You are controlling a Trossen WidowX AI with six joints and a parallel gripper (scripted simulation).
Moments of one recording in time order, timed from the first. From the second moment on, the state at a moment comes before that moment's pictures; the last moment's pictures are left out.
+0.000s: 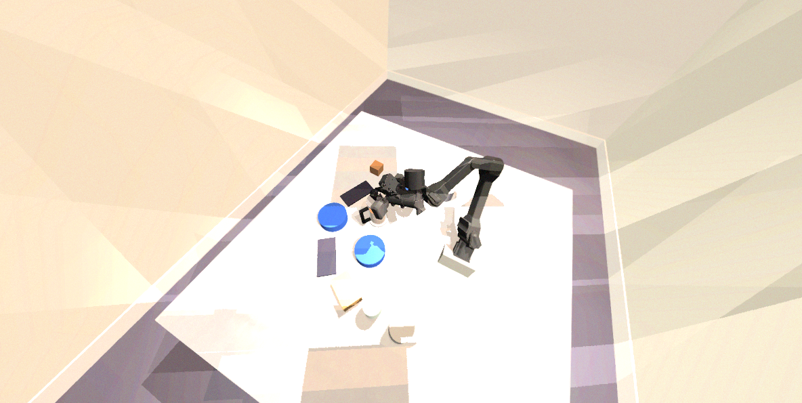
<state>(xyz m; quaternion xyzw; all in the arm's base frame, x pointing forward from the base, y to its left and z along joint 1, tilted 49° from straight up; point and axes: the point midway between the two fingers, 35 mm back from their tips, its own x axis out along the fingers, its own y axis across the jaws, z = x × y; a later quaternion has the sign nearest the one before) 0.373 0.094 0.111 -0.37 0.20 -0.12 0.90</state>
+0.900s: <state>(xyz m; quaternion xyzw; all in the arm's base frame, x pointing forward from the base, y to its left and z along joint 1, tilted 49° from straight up) 0.374 0.086 0.099 -0.38 0.22 -0.13 0.89</state>
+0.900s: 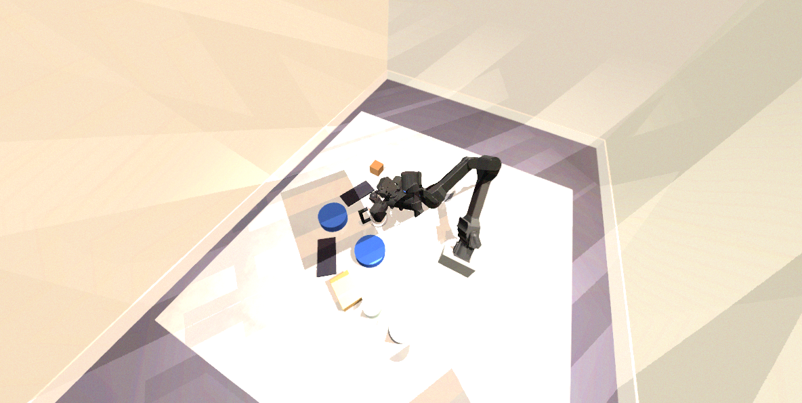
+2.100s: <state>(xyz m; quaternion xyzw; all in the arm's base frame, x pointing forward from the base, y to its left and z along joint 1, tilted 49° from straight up) 0.375 0.084 0.096 -0.38 0.22 -0.14 0.89</state>
